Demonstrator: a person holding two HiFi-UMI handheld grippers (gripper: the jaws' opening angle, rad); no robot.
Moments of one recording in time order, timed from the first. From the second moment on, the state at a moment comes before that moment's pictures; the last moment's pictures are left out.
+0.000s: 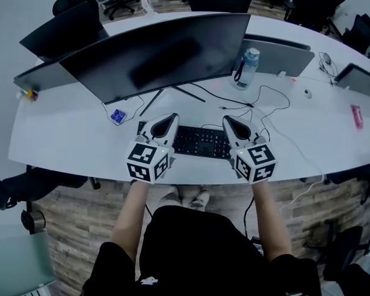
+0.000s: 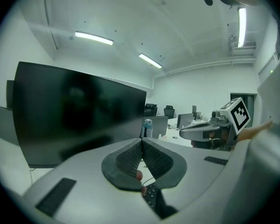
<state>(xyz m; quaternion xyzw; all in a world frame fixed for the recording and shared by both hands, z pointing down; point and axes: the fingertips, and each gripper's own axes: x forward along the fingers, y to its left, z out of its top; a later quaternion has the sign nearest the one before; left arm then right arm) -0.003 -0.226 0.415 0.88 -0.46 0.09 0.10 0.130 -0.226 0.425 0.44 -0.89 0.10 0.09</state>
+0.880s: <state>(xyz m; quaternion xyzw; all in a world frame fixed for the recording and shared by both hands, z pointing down) -0.017 -0.270 0.444 0.90 -0.40 0.11 0.13 0.106 -0.261 0.509 0.46 -0.85 0.12 0.24</state>
